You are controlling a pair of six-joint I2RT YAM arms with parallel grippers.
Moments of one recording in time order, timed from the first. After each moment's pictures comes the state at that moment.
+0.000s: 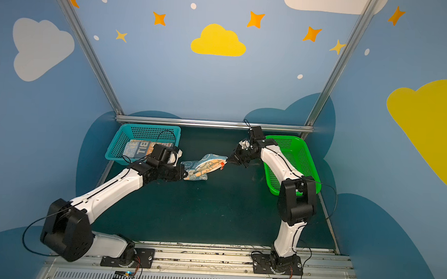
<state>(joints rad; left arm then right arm) -0.40 1.45 1.02 -0.53 0.30 -0.50 0.33 1.88 1.55 -0.79 -0.71 0.77</state>
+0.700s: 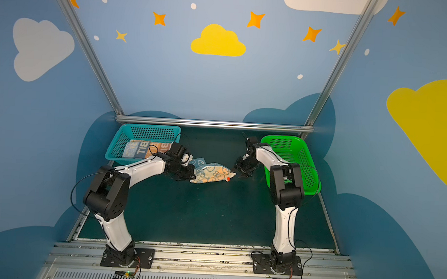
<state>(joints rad) -0.38 1.83 1.22 -0.53 0.39 -0.48 0.32 2.08 1.61 -0.92 -0.45 0.59</state>
